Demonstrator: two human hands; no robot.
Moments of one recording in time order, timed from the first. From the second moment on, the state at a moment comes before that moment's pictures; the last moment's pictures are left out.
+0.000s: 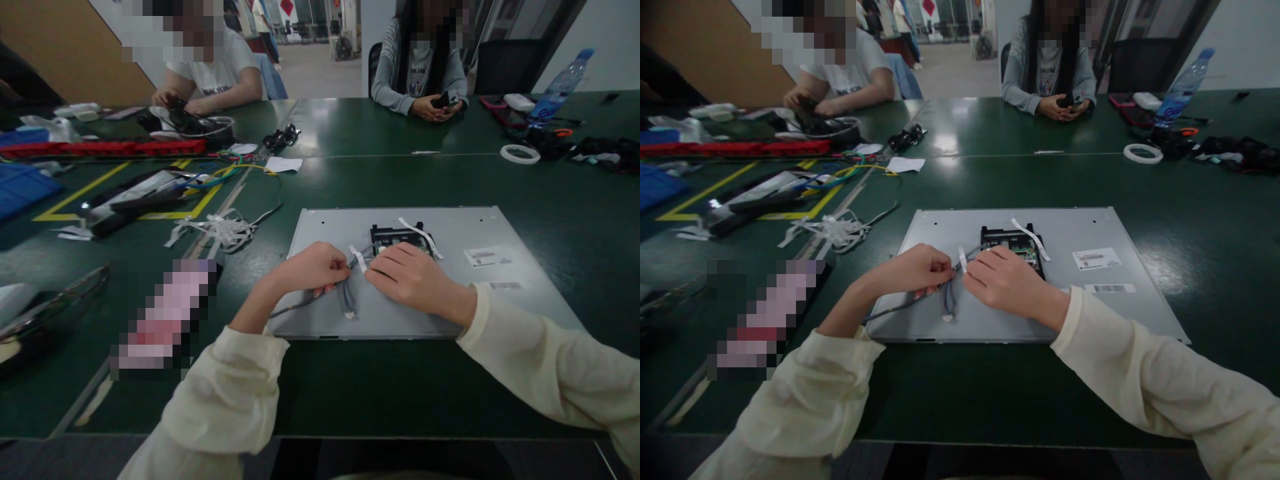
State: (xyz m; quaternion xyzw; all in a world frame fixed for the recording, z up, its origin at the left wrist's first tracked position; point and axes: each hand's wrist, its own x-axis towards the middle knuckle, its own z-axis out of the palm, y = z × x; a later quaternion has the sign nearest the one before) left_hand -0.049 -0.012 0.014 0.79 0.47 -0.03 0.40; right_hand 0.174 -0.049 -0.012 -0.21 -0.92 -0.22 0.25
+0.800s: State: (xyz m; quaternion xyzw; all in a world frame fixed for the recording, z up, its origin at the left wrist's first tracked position) left_hand -0.052 -0.008 0.015 0.80 0.46 0.00 0.39; right_hand 0.163 -0.044 -0.025 -0.23 -0.94 -0.12 0.20
